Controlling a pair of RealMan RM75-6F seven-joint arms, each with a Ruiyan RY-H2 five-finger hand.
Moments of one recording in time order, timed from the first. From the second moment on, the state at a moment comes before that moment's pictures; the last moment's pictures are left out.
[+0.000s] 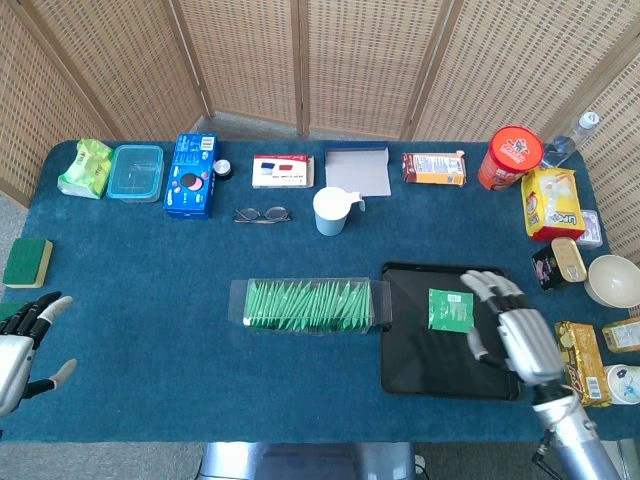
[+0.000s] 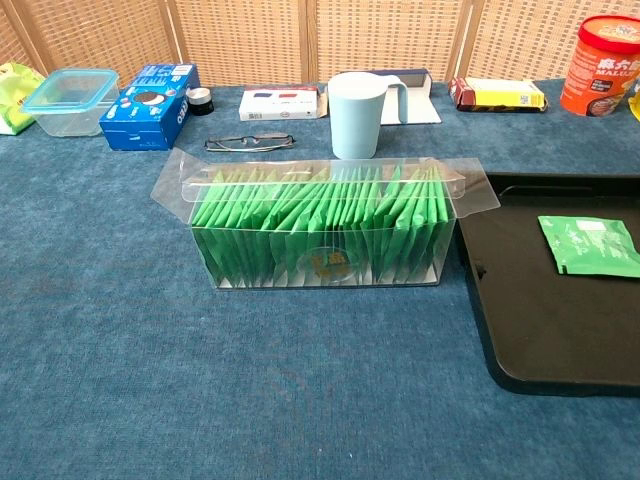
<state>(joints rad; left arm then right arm) -0.04 -0.94 0.01 -1.90 1.57 1.49 0.13 0.23 -1.04 0.11 -1.94 -1.58 1.27 0.10</state>
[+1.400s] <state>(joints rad) -0.08 -0.95 0.00 -1.84 1.53 1.45 0.07 0.71 -1.51 0.24 -1.83 -1.13 0.99 -0.49</state>
